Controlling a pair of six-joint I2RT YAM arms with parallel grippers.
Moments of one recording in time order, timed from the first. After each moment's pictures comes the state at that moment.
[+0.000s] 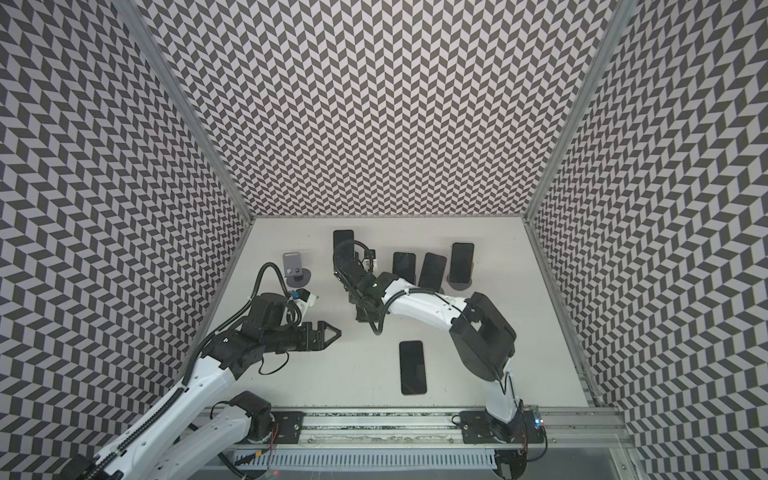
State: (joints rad) left arm -0.42 0.81 0.62 -0.65 0.45 -0.48; right arm 0.93 1.93 1.52 -0.57 0.41 0.80
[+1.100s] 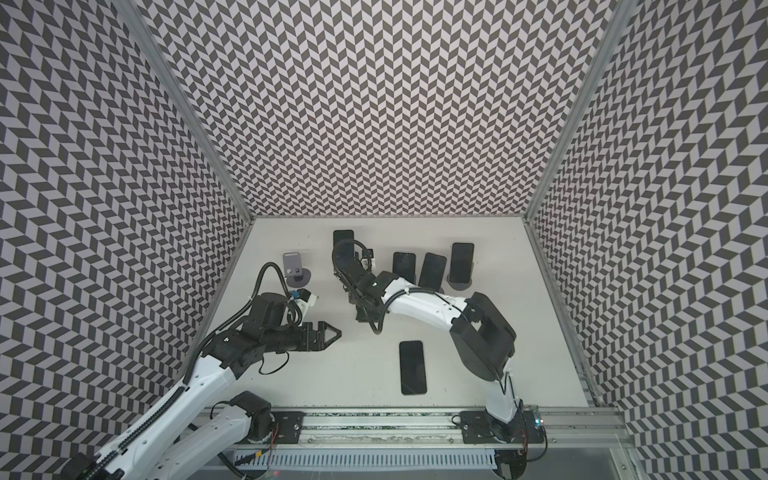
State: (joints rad) left arm -0.42 0.82 0.62 -0.65 0.45 -0.47; right arm 0.93 1.93 1.53 -0.58 0.40 0.75
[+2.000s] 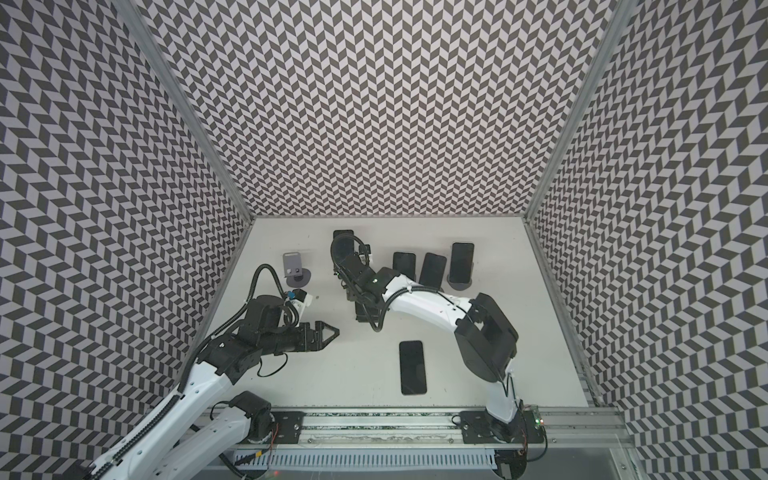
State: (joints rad) left arm -0.42 0.76 0.60 -0.64 0.42 -0.50; right arm 0.93 1.92 1.57 -0.62 0.38 0.70
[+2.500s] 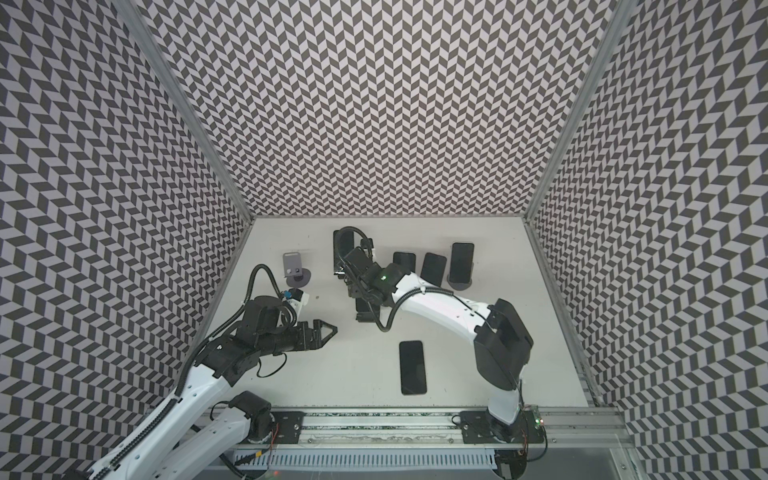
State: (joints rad) left arm -0.42 0.74 0.60 -0.64 0.37 -0.53; right arm 0.93 1.81 1.58 -0.66 0.36 0.67
